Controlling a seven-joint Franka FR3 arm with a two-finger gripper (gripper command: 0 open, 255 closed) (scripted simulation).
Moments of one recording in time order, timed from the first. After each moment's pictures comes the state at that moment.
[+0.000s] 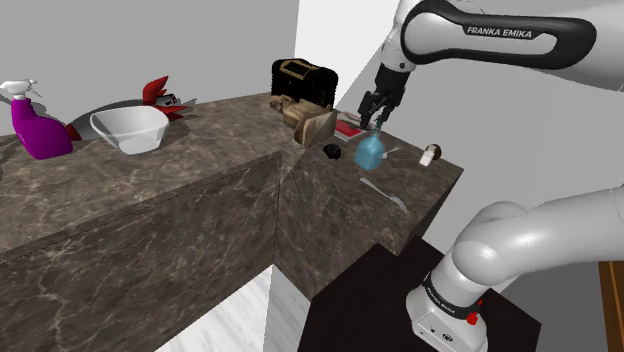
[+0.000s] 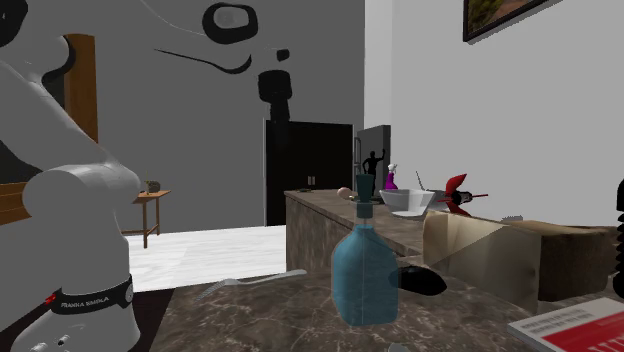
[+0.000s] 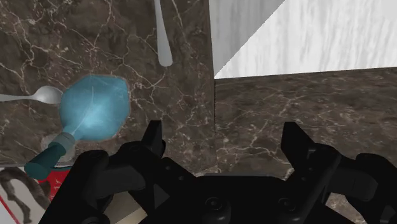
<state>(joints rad) -0.04 -0.63 -0.01 -2.30 -0.08 1.79 0.01</state>
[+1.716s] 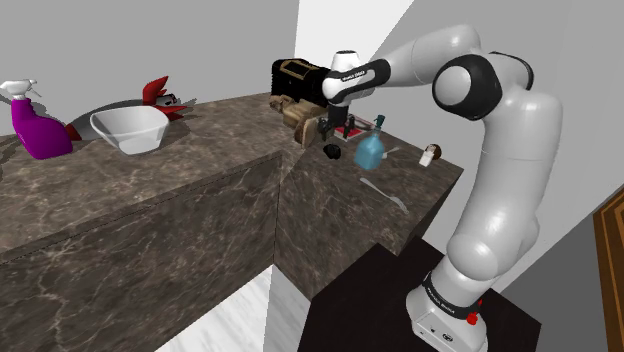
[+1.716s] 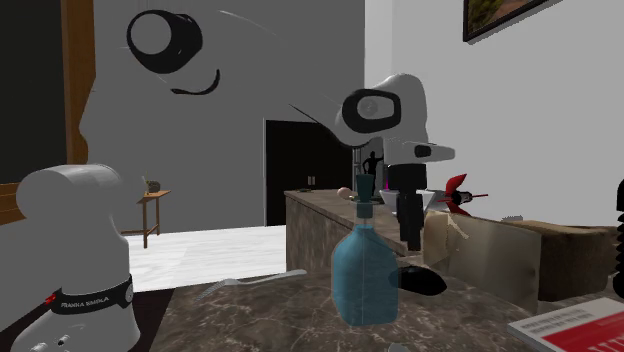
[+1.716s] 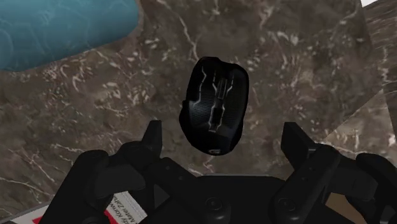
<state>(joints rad) -0.17 0.34 -0.09 -1.75 -0.10 2.10 0.24</state>
